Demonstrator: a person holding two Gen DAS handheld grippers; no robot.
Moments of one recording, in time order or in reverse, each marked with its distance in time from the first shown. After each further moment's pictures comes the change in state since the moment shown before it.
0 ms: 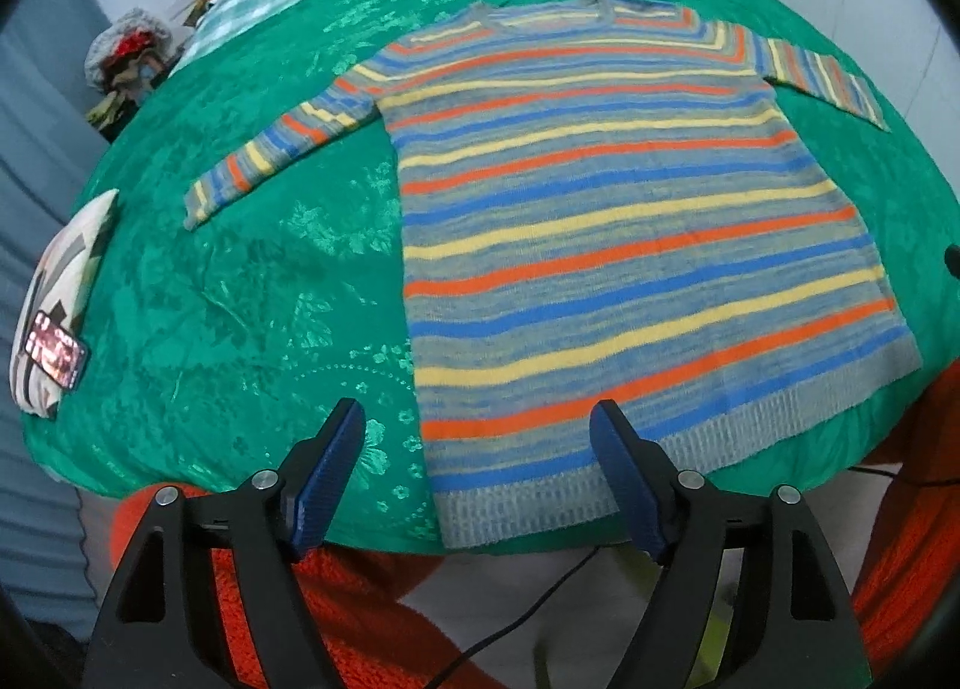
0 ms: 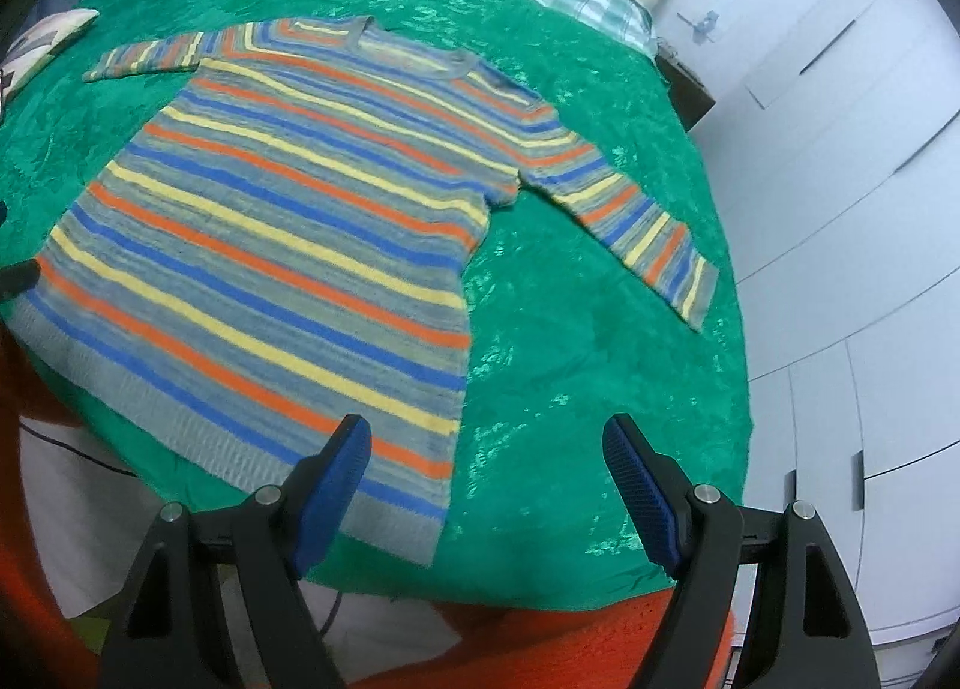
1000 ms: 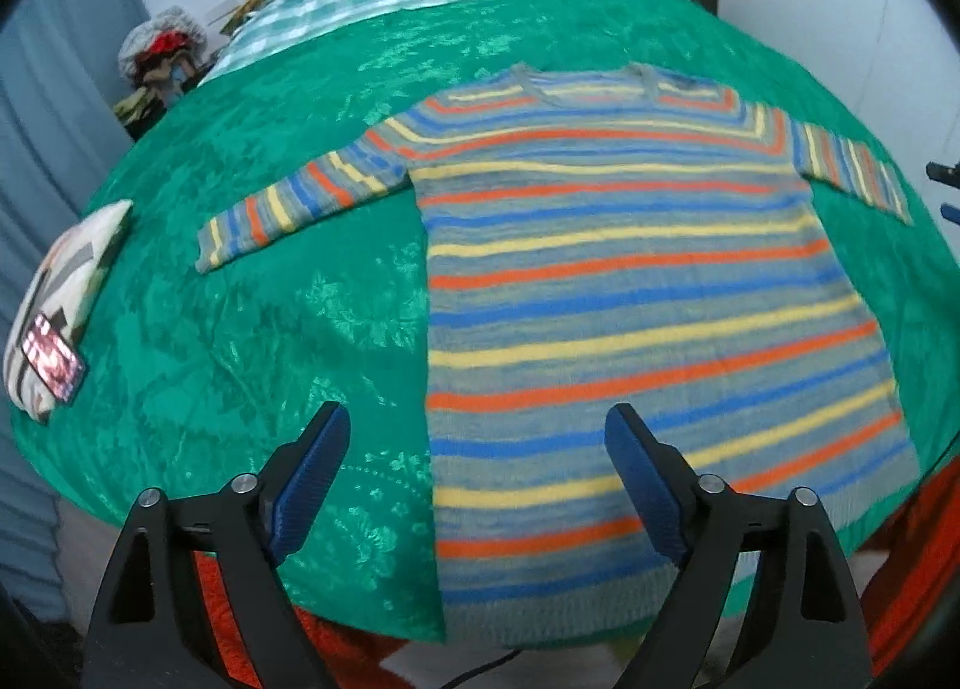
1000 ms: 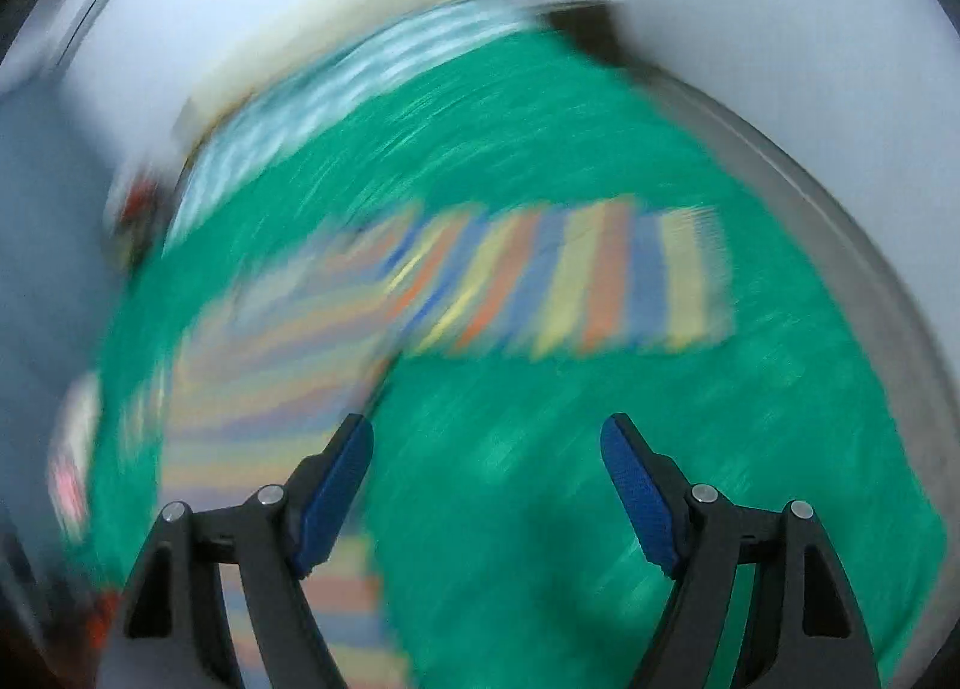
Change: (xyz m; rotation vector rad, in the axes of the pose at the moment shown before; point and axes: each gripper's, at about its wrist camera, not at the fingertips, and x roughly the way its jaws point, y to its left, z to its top) left arm 0.010 0.020 0.039 -0.124 -0.116 0.003; right arm 0.140 -0.240 0.017 0.782 -0.162 0.441
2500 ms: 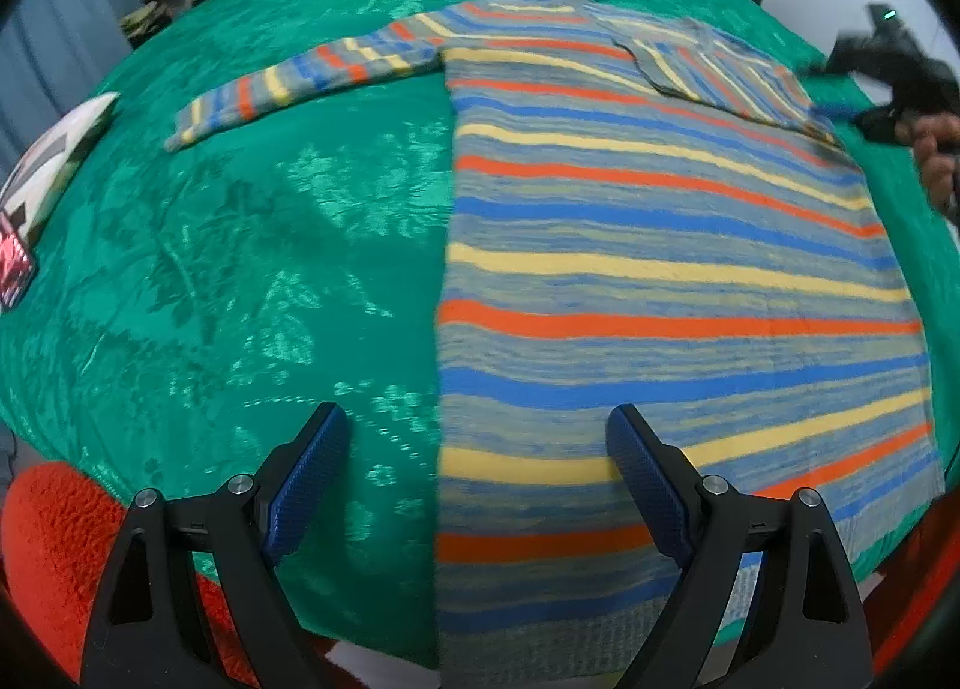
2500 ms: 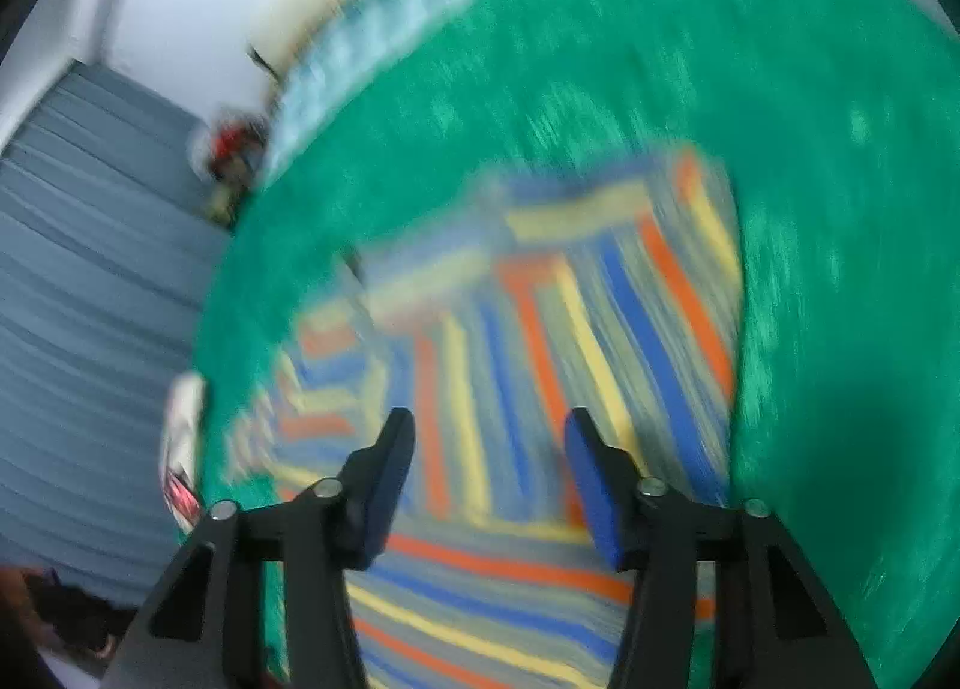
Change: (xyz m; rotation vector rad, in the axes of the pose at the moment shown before) left arm 0.062 0.017 -0.035 -0.104 0.110 -0.043; right arm 0.196 0.154 0.043 -0.070 0.380 0.300
